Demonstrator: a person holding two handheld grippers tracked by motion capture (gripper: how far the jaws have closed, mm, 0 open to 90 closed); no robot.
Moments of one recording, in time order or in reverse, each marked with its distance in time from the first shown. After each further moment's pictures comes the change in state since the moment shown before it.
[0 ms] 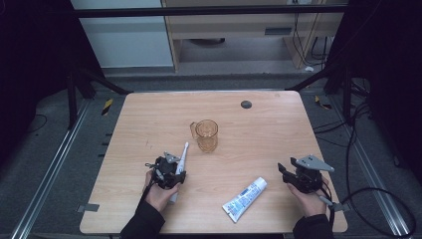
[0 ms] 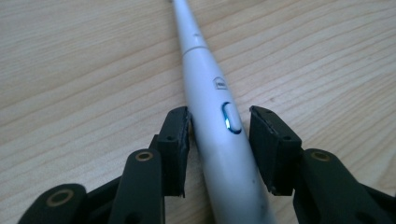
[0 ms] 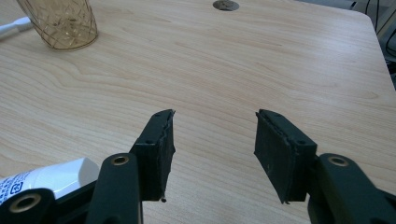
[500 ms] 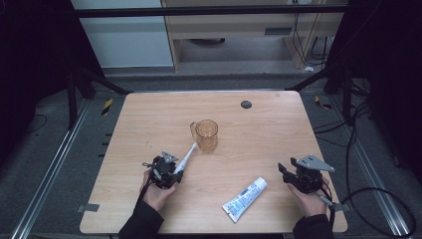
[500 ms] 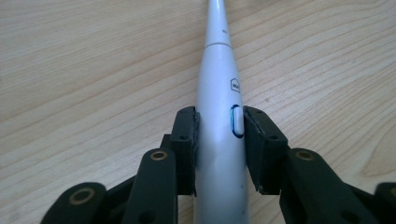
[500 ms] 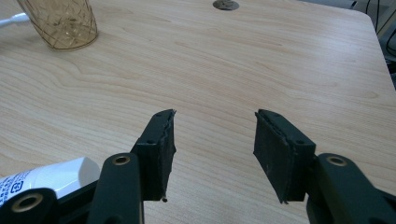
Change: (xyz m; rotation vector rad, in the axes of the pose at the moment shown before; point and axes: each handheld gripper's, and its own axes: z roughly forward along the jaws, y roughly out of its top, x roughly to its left) left arm 0.005 0.002 -0.015 -0.015 -0.016 0.014; right arm 0.000 0.000 -0.001 0.001 0.002 0.002
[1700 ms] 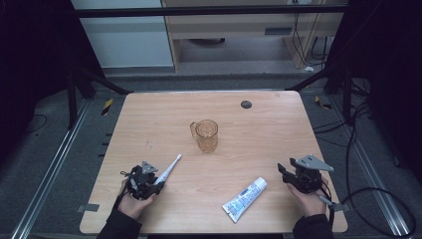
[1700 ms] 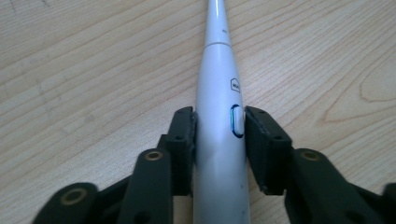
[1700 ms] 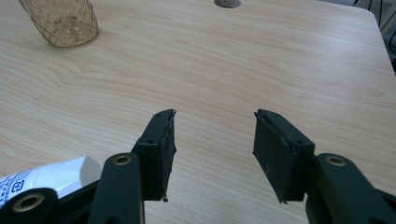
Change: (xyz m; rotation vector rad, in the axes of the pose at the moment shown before) left arm 0.041 -0.046 -0.023 0.053 -0.034 0.048; right arm 0.001 0.000 0.001 0.009 0.004 0.002
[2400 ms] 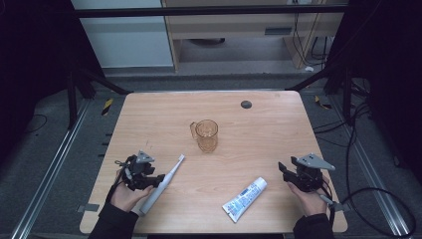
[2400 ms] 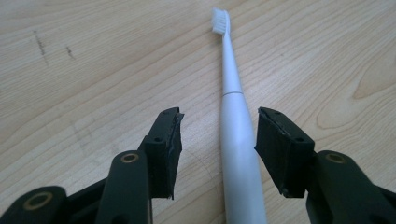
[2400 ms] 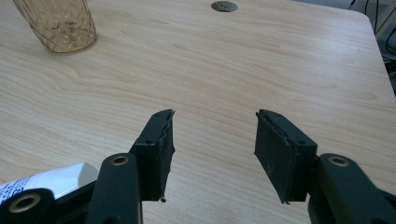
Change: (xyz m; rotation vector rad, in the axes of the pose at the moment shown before) left arm 0.008 0.033 -0.029 -0.011 -0.053 0.033; right arm -0.002 0.004 -0.001 -0.007 -0.006 0.006
